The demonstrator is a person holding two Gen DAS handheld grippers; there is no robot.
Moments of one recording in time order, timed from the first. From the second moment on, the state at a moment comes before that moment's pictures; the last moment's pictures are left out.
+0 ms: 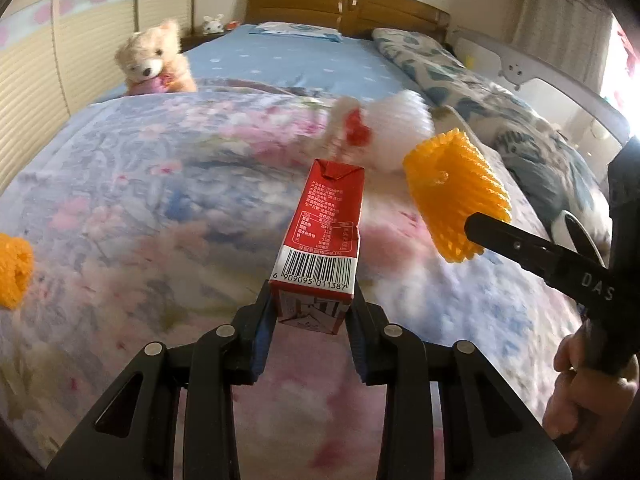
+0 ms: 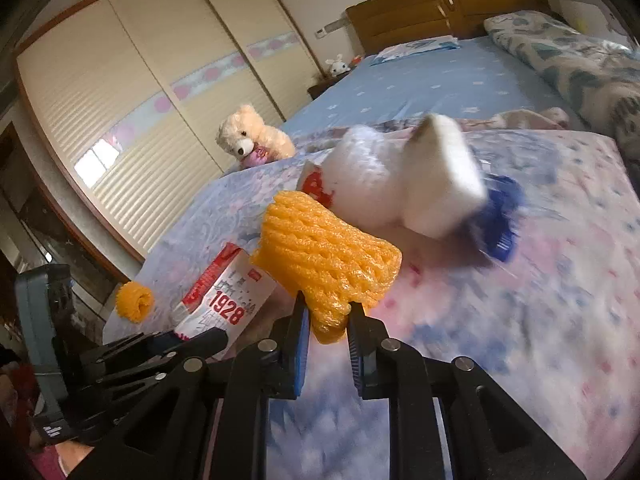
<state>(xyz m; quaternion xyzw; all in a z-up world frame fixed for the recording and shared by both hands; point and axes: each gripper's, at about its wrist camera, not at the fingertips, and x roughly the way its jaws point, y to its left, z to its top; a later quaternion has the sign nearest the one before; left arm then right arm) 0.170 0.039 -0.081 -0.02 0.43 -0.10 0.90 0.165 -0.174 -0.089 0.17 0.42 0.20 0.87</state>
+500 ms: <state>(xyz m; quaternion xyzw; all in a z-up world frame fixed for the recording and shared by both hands) 0.132 -0.040 -0.072 0.01 0.42 -0.18 0.89 0.093 -0.246 -0.073 0.19 0.41 0.13 0.89</state>
